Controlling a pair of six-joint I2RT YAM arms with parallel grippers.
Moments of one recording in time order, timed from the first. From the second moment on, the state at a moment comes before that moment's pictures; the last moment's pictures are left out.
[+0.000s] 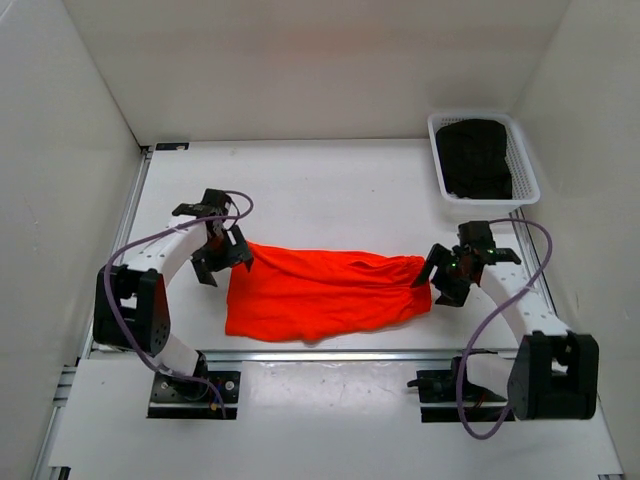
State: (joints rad) left arm -0.19 1.54 1.06 -0.92 -0.05 -0.61; right arm 0.06 1.18 0.69 -0.74 -0.26 0.54
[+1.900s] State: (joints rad) left arm -0.10 1.70 1.09 -0.84 -0.08 -0.62; right arm -0.01 1.18 0.58 -0.61 -0.35 0.64
